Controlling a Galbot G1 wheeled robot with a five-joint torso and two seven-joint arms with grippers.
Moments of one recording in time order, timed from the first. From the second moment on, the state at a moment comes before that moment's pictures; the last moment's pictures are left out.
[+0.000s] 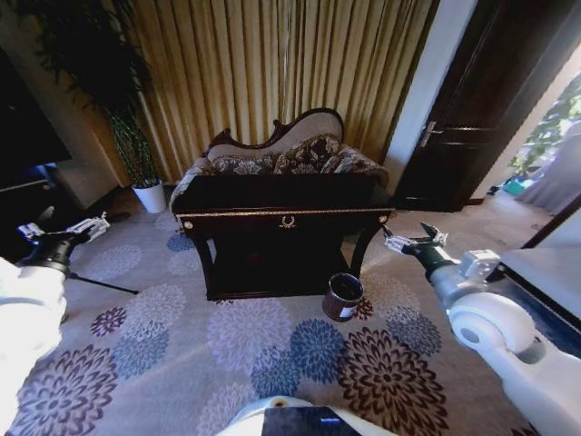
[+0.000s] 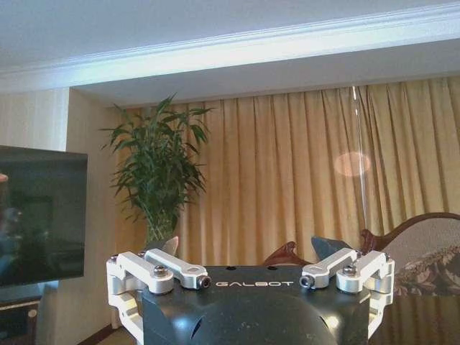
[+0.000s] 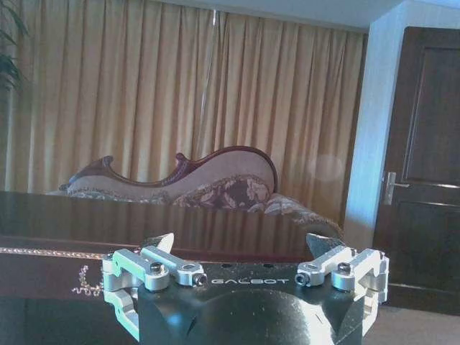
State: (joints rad) left arm 1.66 -0.74 -1.19 -2.25 -0.94 0.15 -0.33; right arm -1.53 0.65 0.82 2.31 0.91 -0.30 0.44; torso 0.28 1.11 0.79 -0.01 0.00
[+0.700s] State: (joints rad) left arm 1.65 -0.74 -1.18 -2.25 -0.93 0.15 -0.33; right arm -1.52 0.66 0.81 2.29 0.90 -0.30 0.44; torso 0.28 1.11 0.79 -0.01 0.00
